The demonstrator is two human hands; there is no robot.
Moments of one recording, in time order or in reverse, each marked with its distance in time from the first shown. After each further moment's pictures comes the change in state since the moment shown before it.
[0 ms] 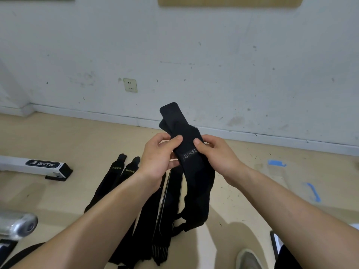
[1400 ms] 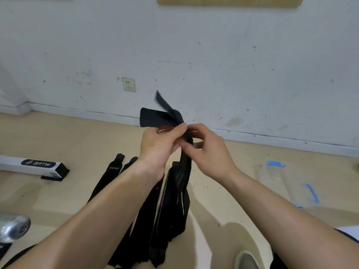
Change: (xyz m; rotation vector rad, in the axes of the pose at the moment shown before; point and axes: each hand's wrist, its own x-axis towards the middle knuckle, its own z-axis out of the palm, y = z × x) left_hand 0.009 0.016 0.016 -0.115 0.021 0.090; right_hand 0.000 -0.008 0.016 -0.320 0.106 -0.275
